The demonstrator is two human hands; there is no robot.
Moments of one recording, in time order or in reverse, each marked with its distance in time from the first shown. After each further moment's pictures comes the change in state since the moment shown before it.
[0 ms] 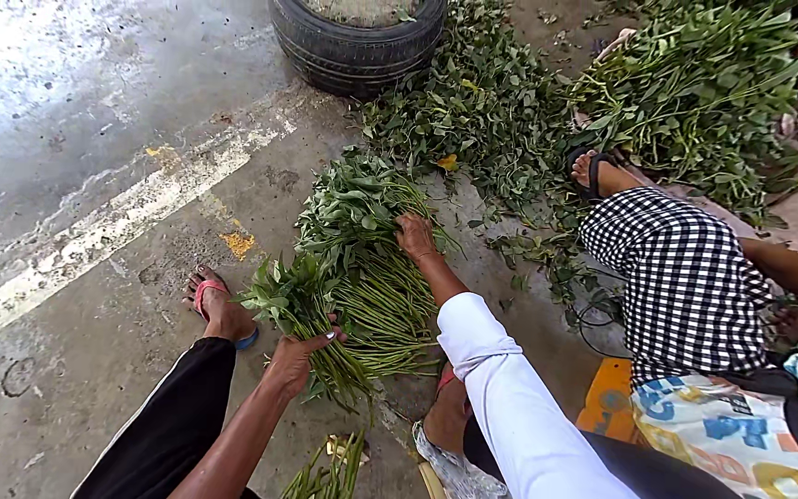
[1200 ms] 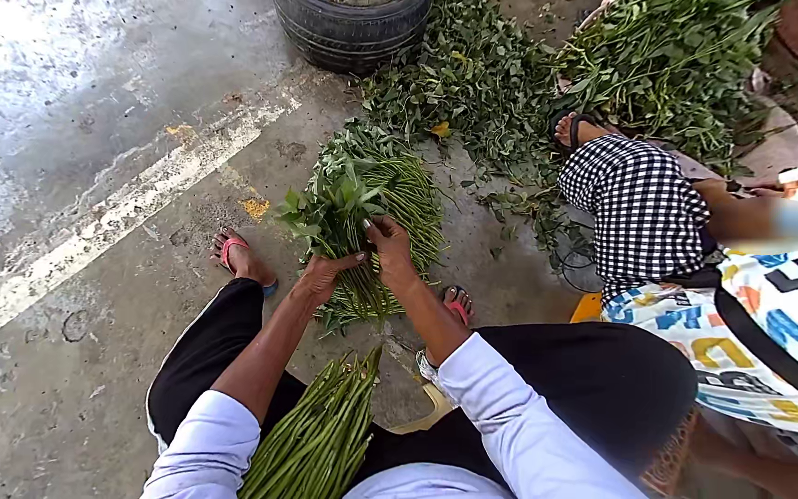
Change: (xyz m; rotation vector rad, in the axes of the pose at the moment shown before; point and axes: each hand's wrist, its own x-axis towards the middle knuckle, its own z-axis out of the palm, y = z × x) left_hand -0.037 0.020 0.019 0.121 -0.254 0.141; right_hand -0.199 -0.190 -0.033 1.385 0.240 0.281
